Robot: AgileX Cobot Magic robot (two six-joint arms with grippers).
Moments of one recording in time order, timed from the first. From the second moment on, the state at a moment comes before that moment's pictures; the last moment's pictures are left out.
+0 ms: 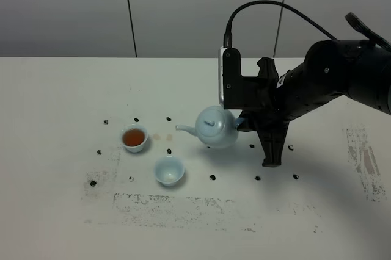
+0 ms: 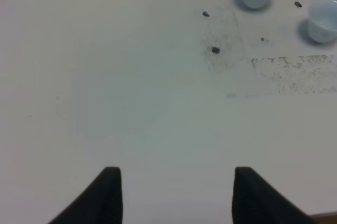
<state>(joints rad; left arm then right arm) -0.03 0.00 -0.46 -0.09 1.07 0.07 0.61 1.80 -1.28 0.29 0.65 -1.32</state>
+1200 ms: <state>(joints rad) -0.03 0.00 -0.46 -0.09 1.07 0.07 0.78 1.84 -1.25 -0.21 0.54 -1.19</state>
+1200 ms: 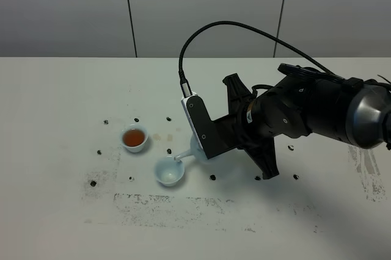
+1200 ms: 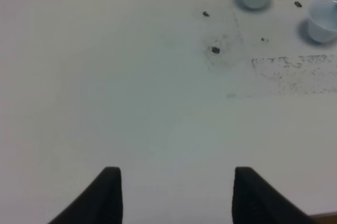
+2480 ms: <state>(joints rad) -0.03 0.00 -0.46 -0.09 1.07 0.07 0.84 1.84 -1.25 -0.51 0.50 -1.18</state>
